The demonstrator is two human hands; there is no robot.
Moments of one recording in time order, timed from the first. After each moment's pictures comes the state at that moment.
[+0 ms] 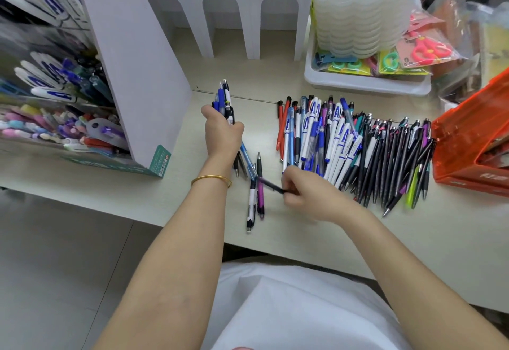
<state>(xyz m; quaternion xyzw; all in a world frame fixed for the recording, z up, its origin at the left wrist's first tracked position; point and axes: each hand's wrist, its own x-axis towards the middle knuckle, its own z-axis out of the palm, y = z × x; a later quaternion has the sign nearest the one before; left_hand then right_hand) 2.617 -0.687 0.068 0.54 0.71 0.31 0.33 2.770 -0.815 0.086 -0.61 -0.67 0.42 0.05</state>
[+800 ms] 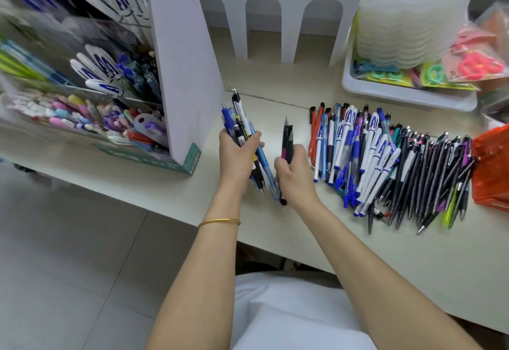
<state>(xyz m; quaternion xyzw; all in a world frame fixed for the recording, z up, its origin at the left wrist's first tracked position) 2.577 -0.728 0.080 0.37 0.63 0.46 0.51 2.677 -0.770 0.060 -0.69 -0.44 0.43 0.38</state>
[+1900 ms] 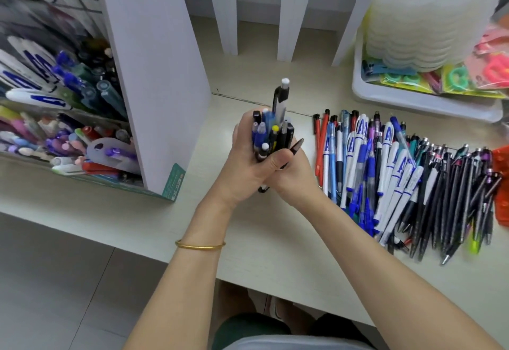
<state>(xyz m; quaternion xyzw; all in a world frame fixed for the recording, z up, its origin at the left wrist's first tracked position) 2.573 -0.694 0.074 0.60 0.42 0.40 0.55 2.678 -0.713 0.053 -0.51 -0.52 0.49 0.48</state>
